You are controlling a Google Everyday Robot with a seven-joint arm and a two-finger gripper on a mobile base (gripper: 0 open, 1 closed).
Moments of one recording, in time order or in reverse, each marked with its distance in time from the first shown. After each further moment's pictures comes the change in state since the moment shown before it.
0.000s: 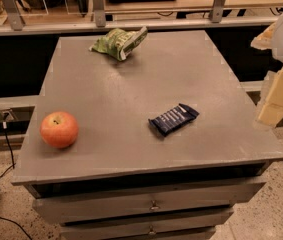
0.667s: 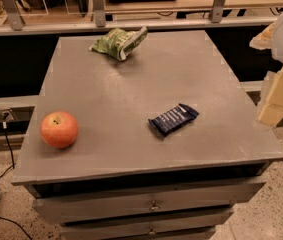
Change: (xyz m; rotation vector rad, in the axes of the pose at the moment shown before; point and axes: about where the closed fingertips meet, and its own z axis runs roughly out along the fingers) arm -0.002 0.000 0.001 -0.001 -0.004 -0.020
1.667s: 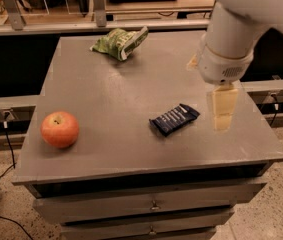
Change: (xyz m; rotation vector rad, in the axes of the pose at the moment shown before) arm -0.050 -0.013 0.100 -0.119 0.128 -0.383
